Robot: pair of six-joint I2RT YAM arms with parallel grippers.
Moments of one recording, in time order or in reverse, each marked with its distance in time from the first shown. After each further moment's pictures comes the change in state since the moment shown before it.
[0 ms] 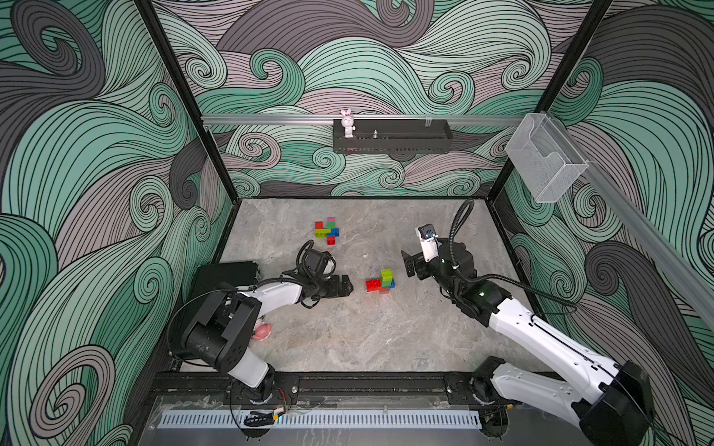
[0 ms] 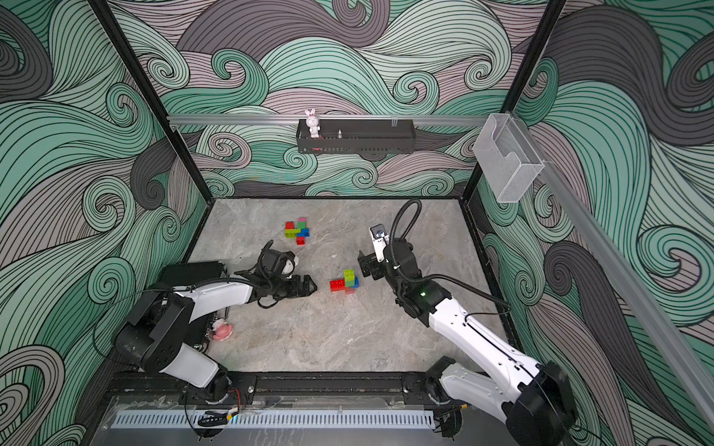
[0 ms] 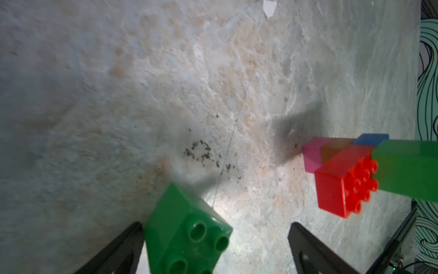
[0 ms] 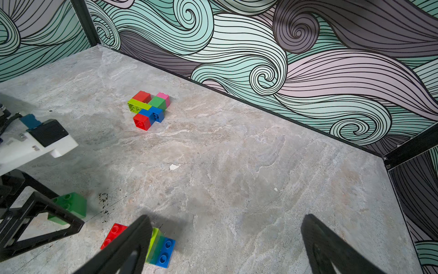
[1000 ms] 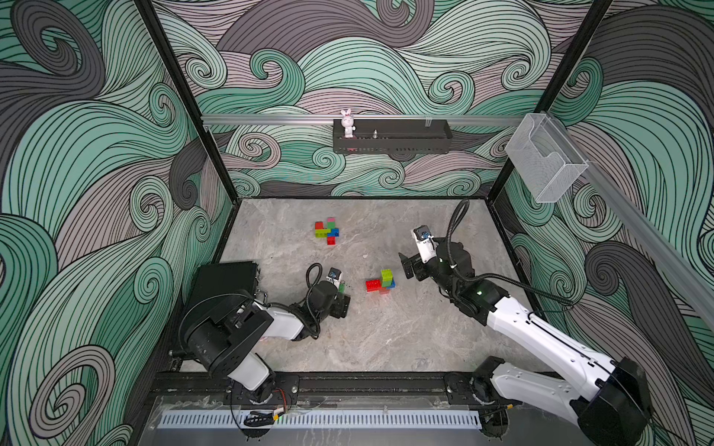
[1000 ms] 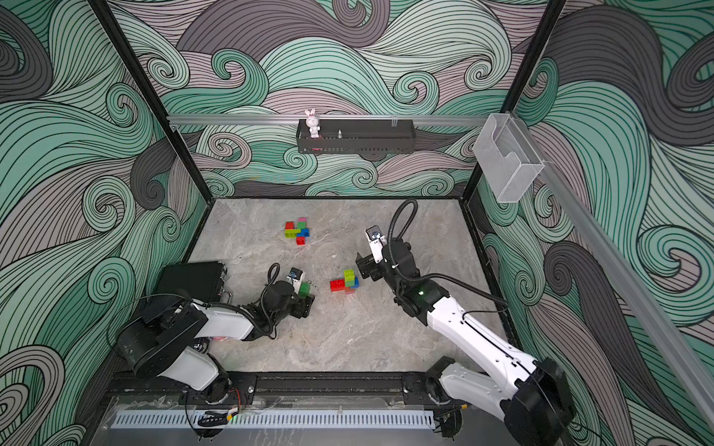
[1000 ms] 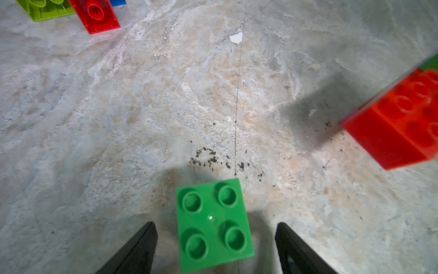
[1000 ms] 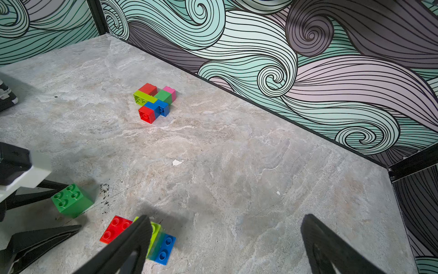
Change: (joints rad) left arm -0.212 0.020 -0.354 0.676 -0.499 0.296; right arm 0.000 0.017 0.000 0.009 -0.031 -0.053
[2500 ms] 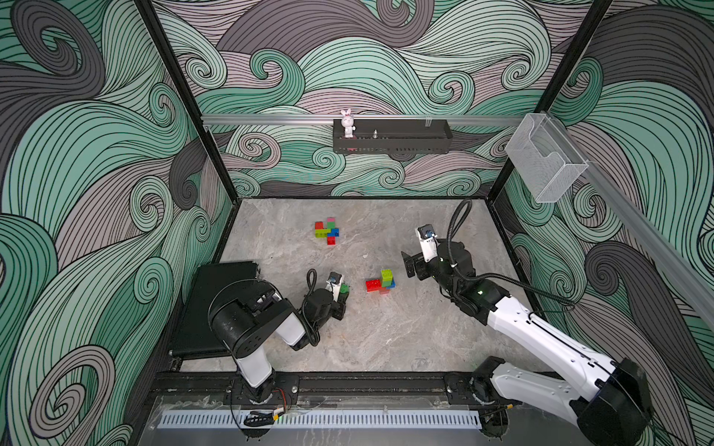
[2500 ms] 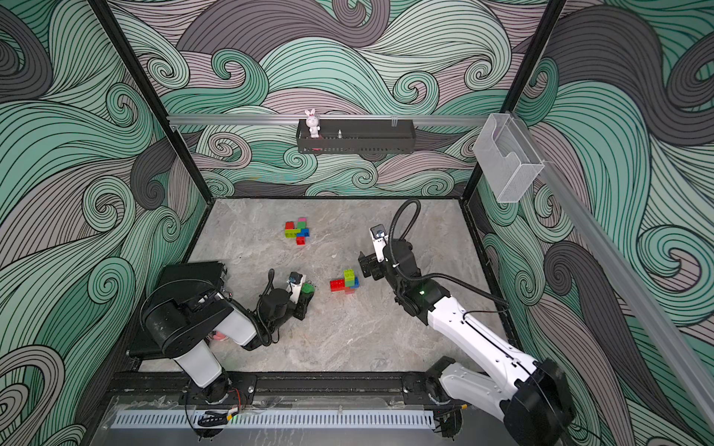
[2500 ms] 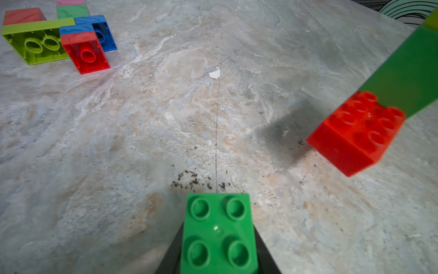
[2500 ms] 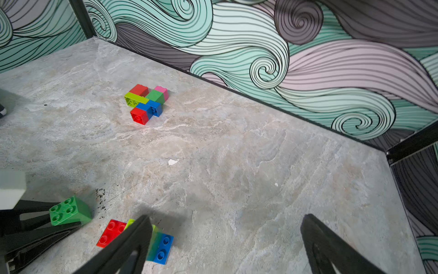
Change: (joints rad) left arm 0.002 0.138 -0.093 0.412 0.055 0.035; right arm -0.023 0.001 -0.002 -0.034 0.018 0.100
